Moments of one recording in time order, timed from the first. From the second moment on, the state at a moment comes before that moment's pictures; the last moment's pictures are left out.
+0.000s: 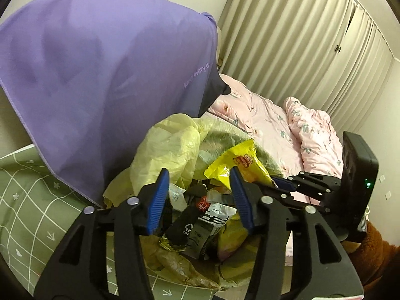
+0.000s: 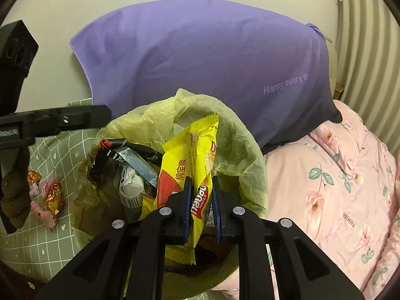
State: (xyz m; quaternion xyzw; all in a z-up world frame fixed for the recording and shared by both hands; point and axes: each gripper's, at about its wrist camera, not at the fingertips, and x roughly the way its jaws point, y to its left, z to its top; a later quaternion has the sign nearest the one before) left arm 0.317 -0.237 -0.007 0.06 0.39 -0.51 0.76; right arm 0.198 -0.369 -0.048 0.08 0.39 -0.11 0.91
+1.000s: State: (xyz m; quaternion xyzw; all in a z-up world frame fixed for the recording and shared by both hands) left arm 0.297 0.071 -0.046 -0.03 0.36 -0.19 0.91; right arm 0.213 -0.259 0.005 0.07 0.30 0.06 0.95
